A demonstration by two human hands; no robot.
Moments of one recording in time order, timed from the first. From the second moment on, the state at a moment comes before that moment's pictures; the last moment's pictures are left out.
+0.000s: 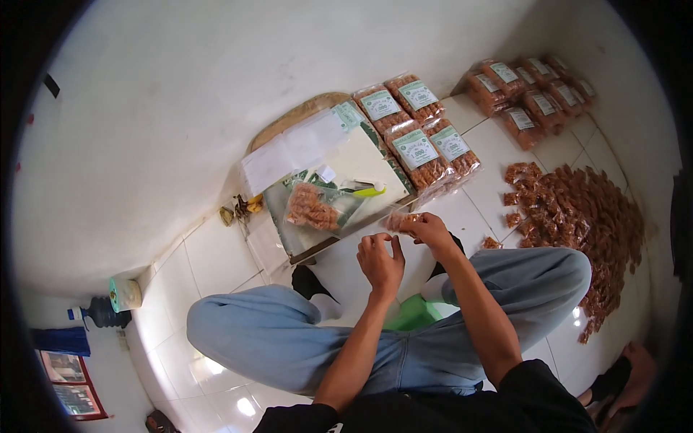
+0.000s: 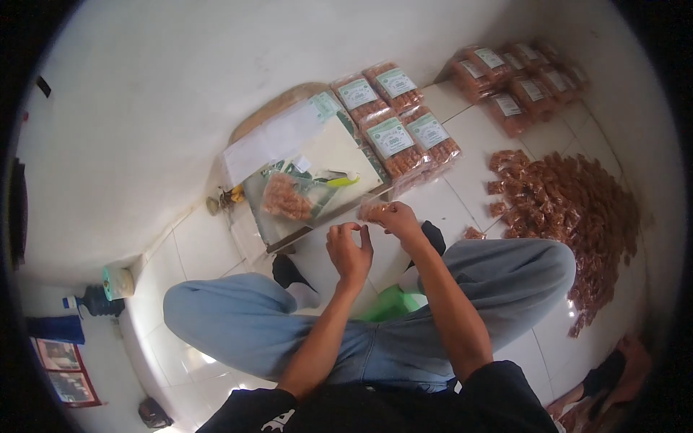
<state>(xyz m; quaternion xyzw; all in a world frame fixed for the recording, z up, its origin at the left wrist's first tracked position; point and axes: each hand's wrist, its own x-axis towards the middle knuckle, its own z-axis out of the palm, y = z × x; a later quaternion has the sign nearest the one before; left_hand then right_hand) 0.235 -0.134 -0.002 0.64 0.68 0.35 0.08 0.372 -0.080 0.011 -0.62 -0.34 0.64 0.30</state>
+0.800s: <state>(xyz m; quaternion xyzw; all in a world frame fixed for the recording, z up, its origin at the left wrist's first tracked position) 0.227 -0.132 -0.001 0.61 0.63 0.46 0.11 0.283 -0.025 -0.057 -0.23 -0.15 0.89 0.36</state>
